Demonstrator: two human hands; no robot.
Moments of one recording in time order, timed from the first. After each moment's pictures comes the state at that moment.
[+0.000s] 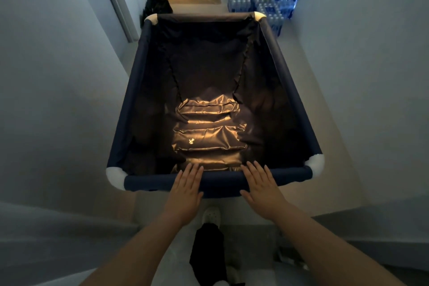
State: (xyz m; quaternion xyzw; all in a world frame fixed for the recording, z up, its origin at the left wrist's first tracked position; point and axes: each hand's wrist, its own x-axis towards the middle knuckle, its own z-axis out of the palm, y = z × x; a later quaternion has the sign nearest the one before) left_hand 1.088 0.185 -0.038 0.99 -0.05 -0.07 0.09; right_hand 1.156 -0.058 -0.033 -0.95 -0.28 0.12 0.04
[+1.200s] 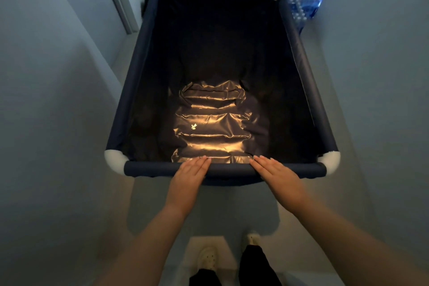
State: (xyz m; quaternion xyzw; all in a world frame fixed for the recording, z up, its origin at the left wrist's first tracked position) left_hand 1.389 0.268 -0.046 0.98 -0.07 0.10 0.16; right_hand 1.474 0.001 -0.042 -0.92 -0.38 0.07 0.05
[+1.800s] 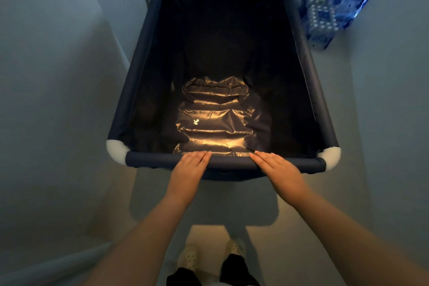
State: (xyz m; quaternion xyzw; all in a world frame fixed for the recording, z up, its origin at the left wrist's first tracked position) left_hand 1.431 0.208 -0.037 0.99 0.02 0.08 0.14; right_hand 1.557 -0.039 -0.037 -0.89 -0.45 0.09 0.05
